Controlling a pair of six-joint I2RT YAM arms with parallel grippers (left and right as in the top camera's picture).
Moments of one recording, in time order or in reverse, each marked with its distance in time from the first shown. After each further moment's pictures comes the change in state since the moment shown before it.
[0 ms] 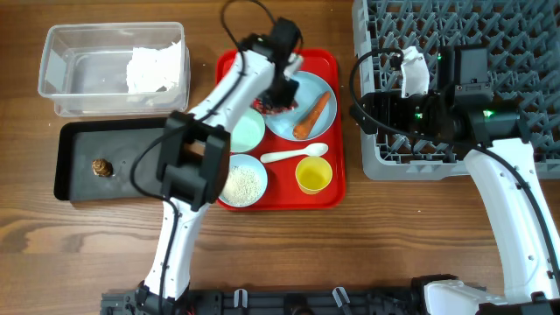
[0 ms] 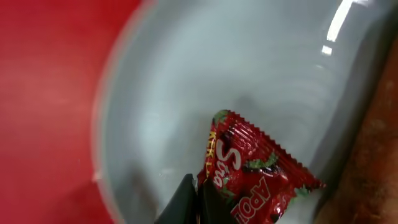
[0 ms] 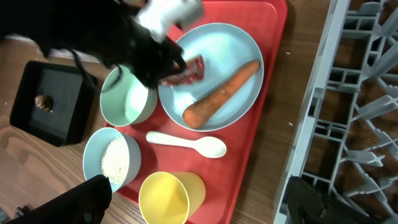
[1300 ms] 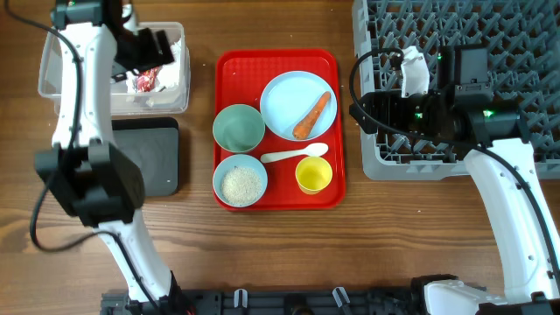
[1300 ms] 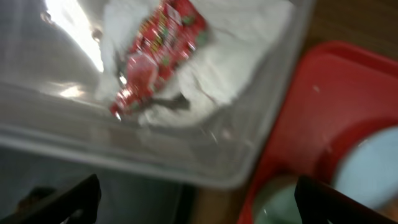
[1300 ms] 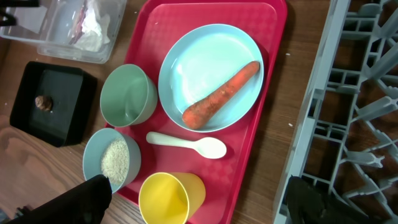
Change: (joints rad) left arm 0.529 -0.267 0.064 -0.274 0.032 -0.182; right arm 0.000 0.000 0.000 0.003 0.000 0.000
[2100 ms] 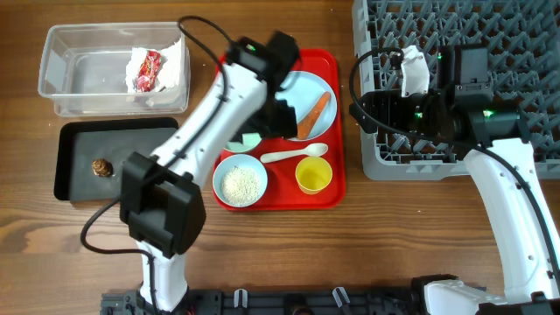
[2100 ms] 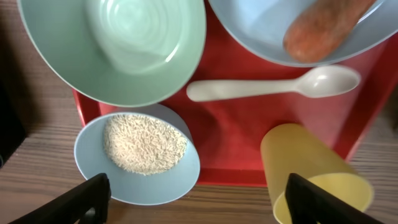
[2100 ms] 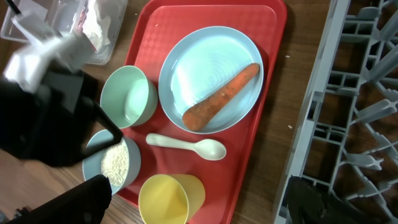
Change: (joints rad) left arm -0.629 -0.102 -0.292 -0.111 -0.051 -0.397; right arm 0.000 0.000 0.000 0.006 0.000 0.000
